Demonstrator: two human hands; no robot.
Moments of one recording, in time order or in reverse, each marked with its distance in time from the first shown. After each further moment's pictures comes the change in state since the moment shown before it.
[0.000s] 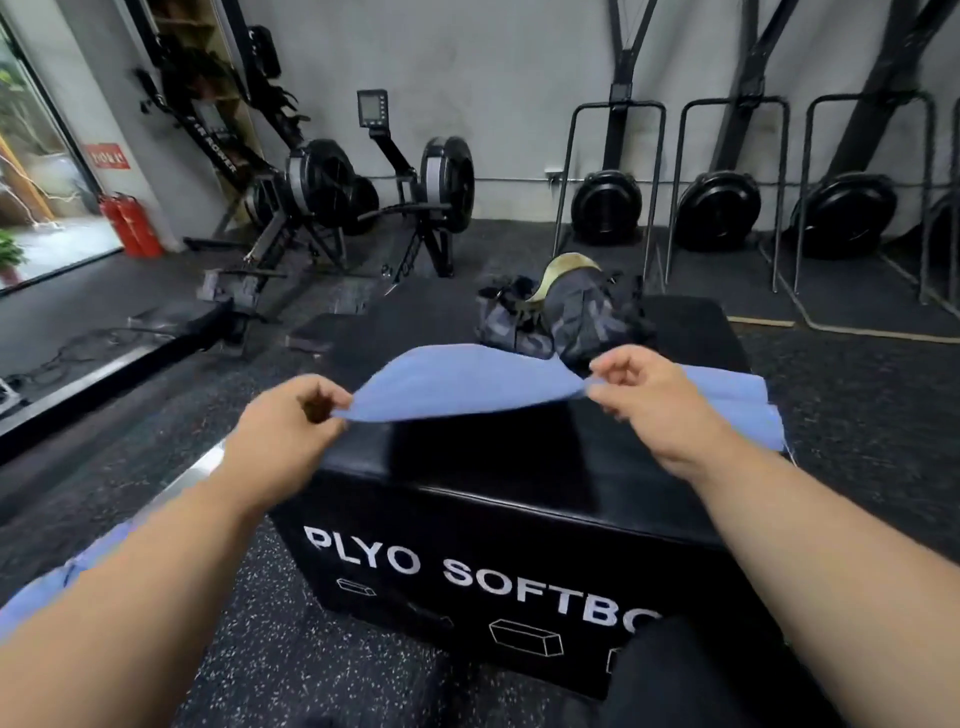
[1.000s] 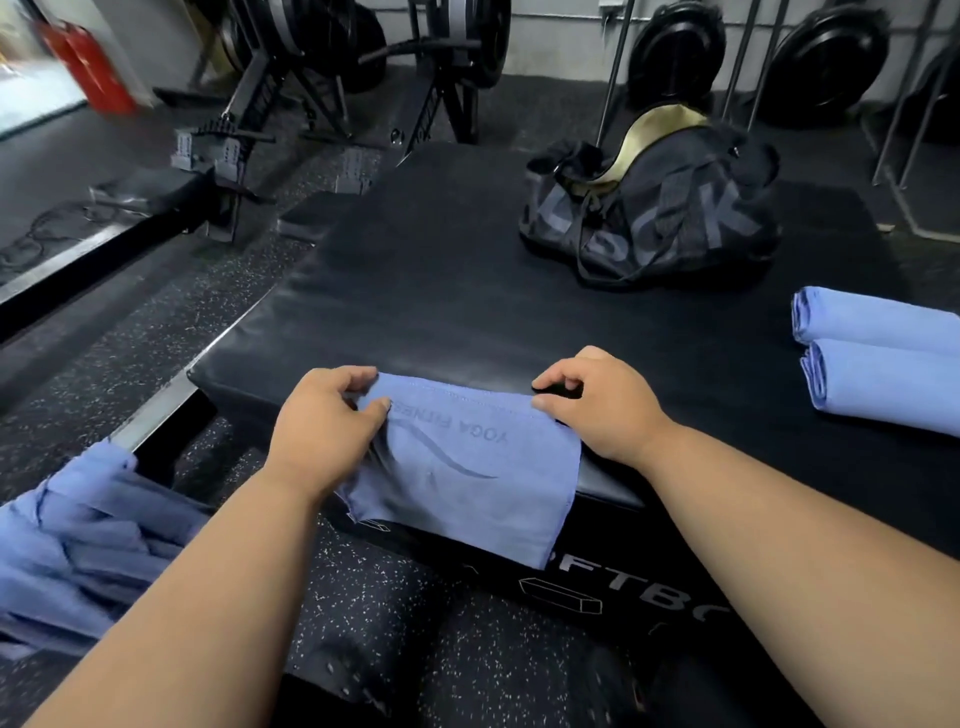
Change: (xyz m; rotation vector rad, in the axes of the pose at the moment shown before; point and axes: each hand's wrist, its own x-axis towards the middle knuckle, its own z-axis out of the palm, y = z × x) left_hand 0.051 -0.133 0.125 0.064 -0.104 -0.302; right_hand 0.100 0.155 0.127 -0.661 -0.277 -0.030
